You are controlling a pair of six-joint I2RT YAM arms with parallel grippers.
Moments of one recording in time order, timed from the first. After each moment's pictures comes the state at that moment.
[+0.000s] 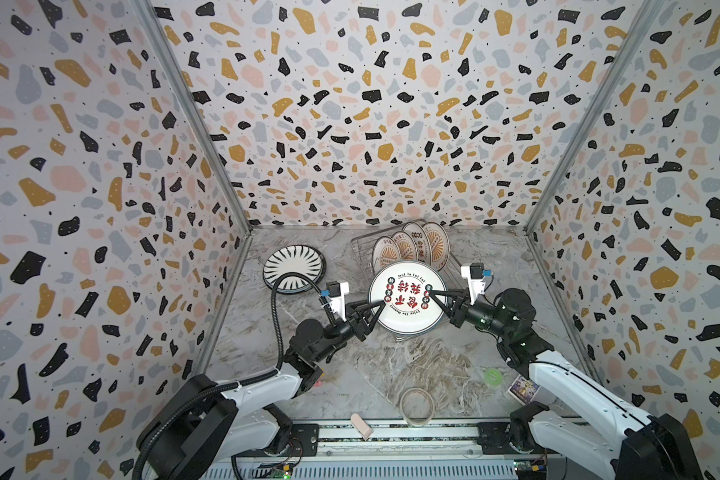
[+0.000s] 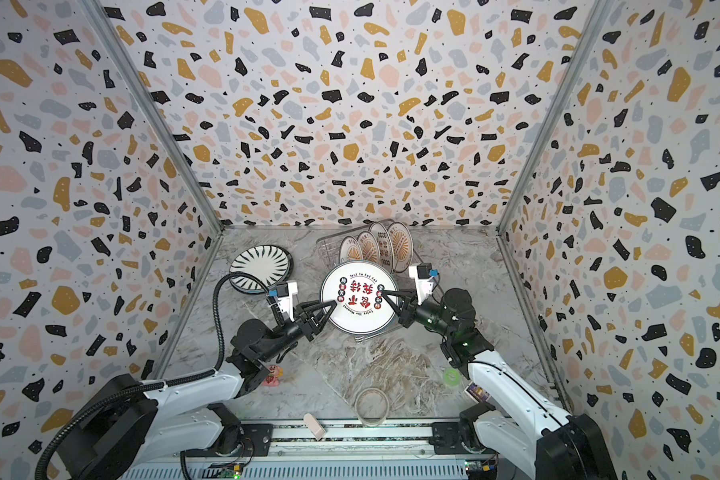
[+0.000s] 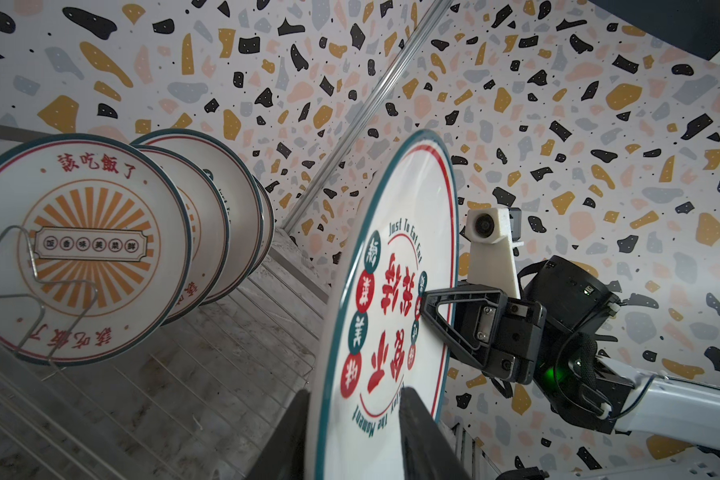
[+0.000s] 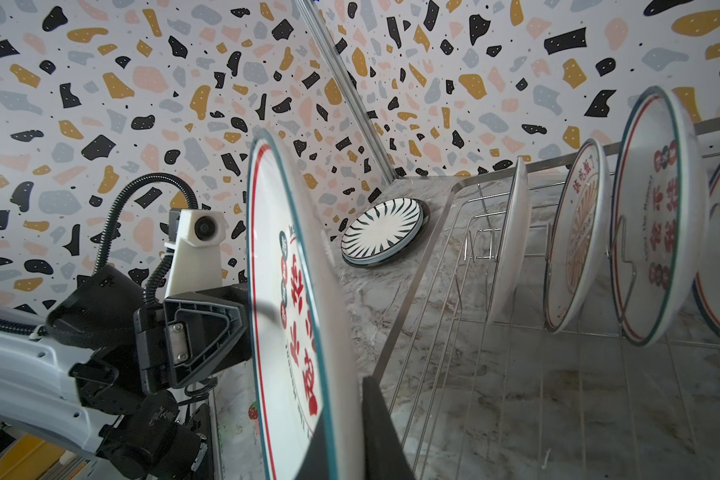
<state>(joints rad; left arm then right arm) -0.64 1.19 0.29 1.05 0.31 -0.73 0.42 1.00 0.52 0.43 -0.62 0.48</state>
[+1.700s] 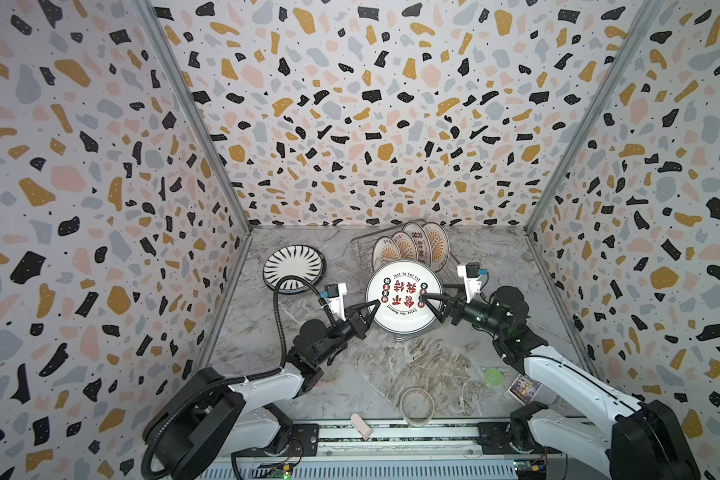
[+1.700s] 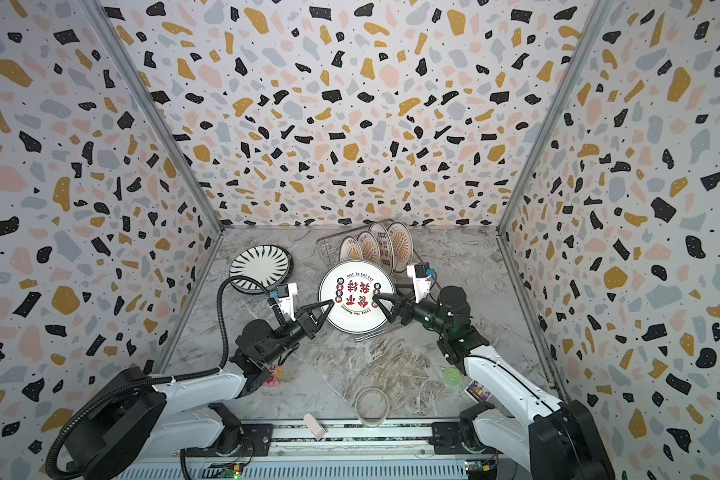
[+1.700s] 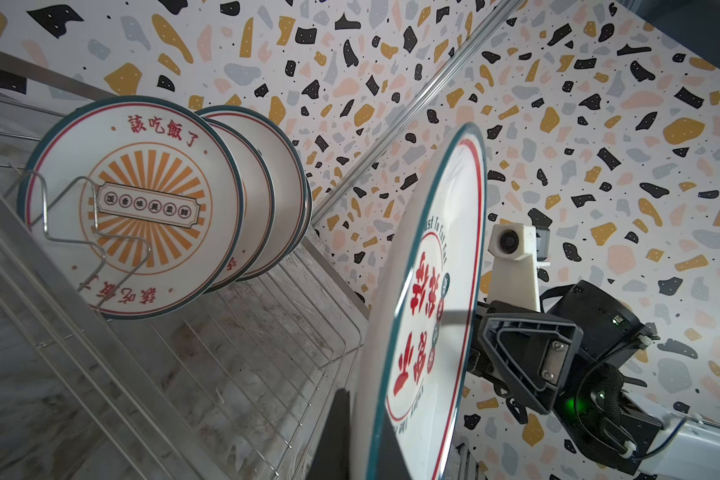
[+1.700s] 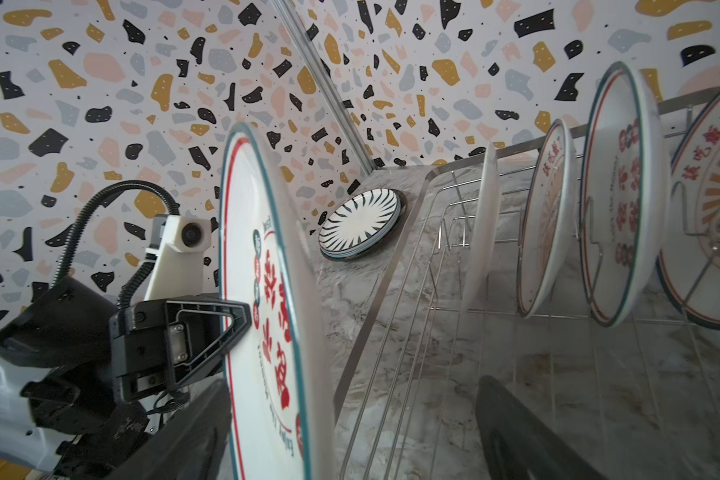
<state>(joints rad) -0.65 1.22 0.28 1.04 0.21 -0.82 0.43 1.06 0.52 0.42 -0.55 0.44</state>
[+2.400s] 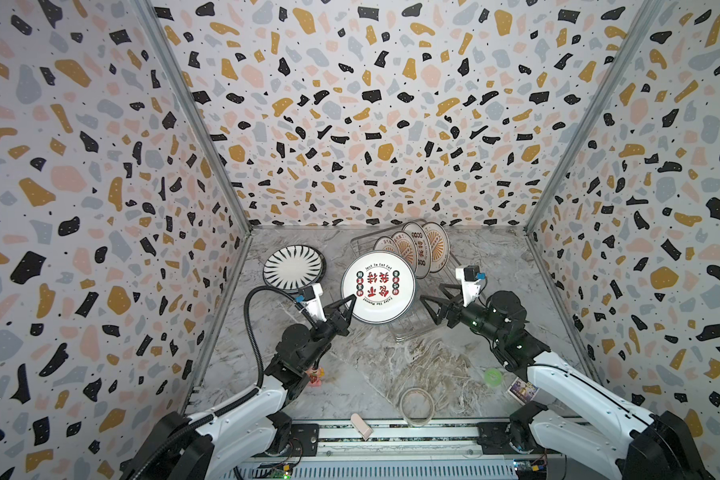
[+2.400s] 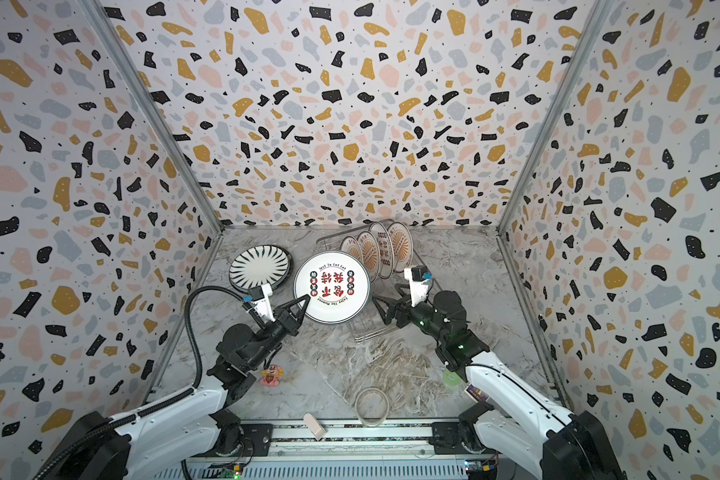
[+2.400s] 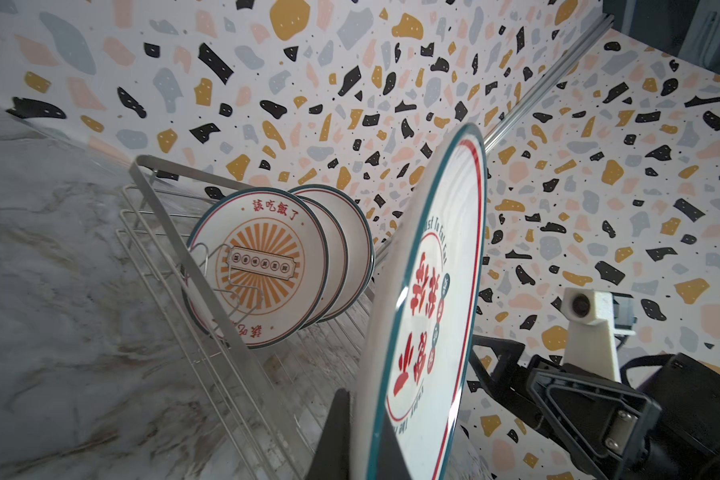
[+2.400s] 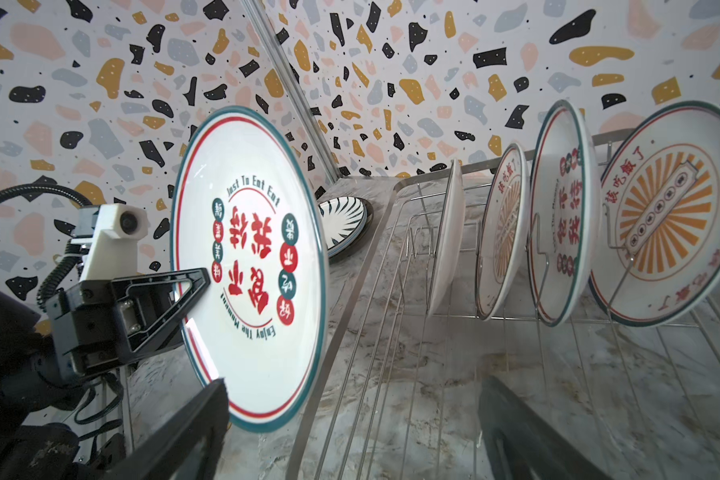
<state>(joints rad) -0.51 0.95 0.21 0.81 0.08 -0.77 0.54 0.98 0.53 0.33 -0.34 0.34</state>
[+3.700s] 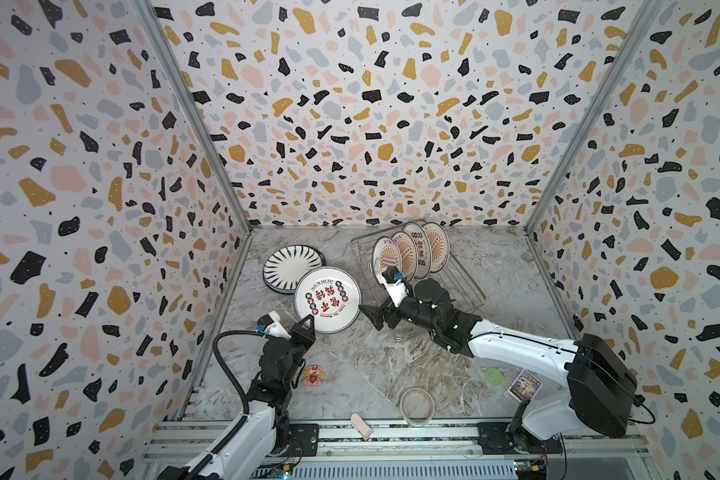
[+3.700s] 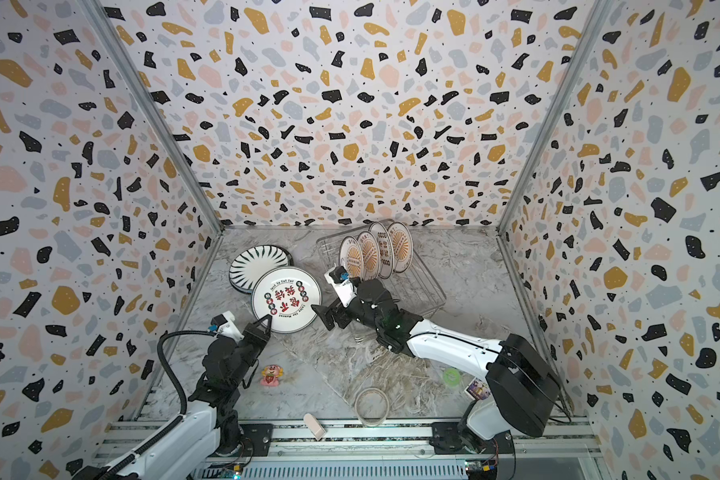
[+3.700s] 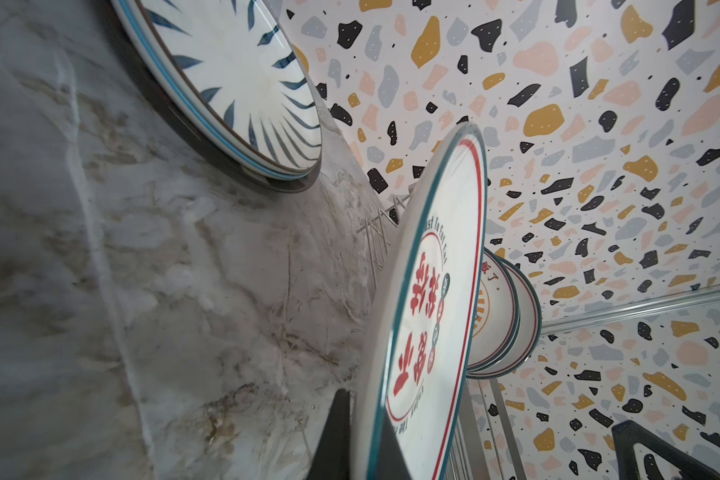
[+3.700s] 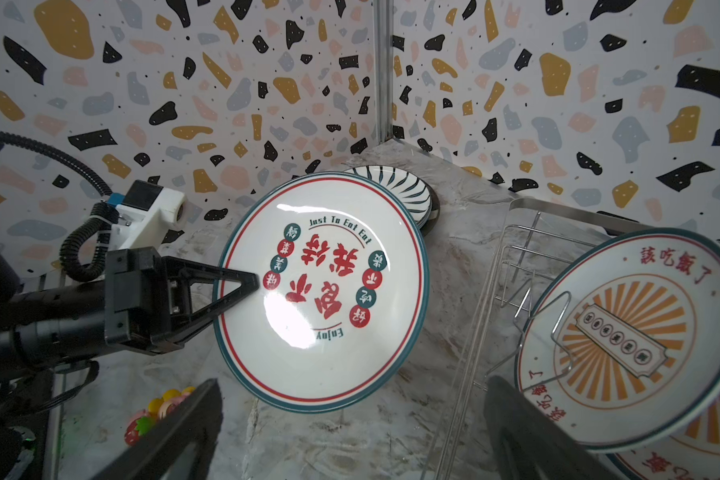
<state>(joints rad) -0.19 0.75 0.01 0.51 0.04 -1.10 0.92 1.48 0.92 0.30 -0.09 0.06</state>
